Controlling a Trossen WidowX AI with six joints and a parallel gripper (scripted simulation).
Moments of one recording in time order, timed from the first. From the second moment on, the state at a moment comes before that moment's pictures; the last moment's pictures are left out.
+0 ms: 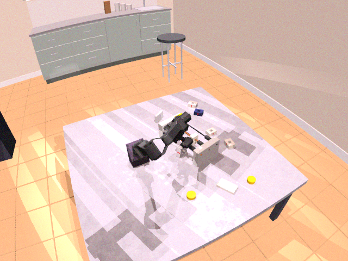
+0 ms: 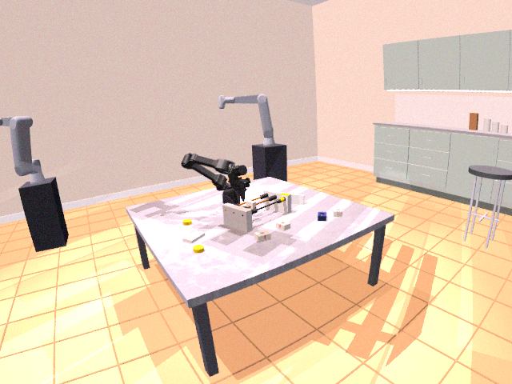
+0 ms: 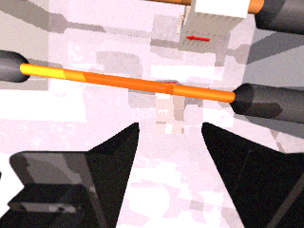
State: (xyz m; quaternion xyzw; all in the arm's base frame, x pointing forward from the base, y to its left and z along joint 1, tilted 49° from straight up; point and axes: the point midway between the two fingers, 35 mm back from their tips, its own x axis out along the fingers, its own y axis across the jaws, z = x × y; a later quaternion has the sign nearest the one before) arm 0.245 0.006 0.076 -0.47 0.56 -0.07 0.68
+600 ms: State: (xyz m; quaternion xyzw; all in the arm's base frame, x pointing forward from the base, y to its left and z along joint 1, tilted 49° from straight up) arm 0.252 -0.010 0.061 -0.47 0.56 -0.07 0.68
